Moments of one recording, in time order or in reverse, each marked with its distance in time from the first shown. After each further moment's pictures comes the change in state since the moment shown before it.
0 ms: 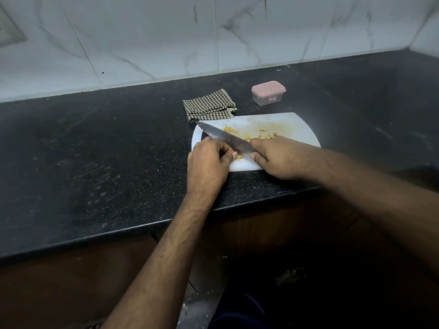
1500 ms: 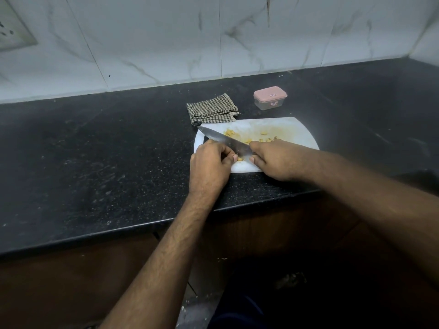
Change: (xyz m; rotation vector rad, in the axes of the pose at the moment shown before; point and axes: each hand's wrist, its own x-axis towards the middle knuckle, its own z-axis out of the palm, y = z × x) left_hand 0.001 -0.003 0.001 -0.002 -0.007 -0.005; right_hand 0.003 -0.004 -0.001 -0.029 -0.029 0.024
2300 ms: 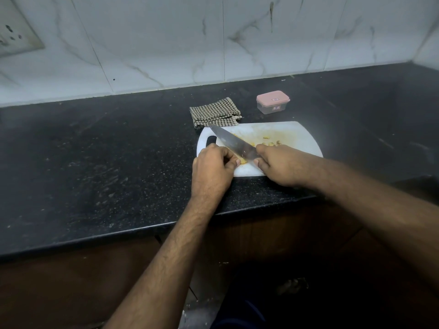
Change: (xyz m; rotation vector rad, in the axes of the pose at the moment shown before) left_hand 0.000 0.001 -0.001 0.011 -0.005 -0.018; right_hand -0.001 0.002 0.004 0.076 0.030 0.040
